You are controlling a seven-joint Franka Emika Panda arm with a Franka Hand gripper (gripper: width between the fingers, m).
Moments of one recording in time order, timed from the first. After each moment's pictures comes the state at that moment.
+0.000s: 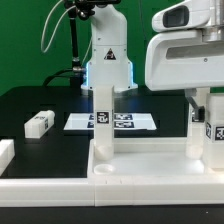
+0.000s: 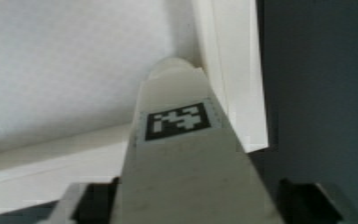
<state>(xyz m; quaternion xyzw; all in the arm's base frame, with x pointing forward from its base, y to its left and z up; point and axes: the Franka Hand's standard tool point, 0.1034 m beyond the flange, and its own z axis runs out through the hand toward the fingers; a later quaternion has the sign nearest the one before) 0.644 0.112 0.105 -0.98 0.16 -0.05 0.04</state>
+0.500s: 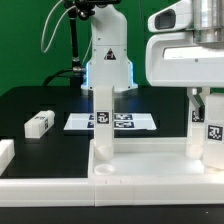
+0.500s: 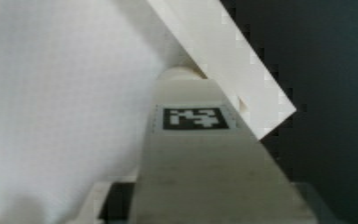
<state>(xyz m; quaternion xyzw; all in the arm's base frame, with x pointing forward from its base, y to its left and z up) 0.641 0.105 0.103 -0.88 0.47 -0.02 0.05</state>
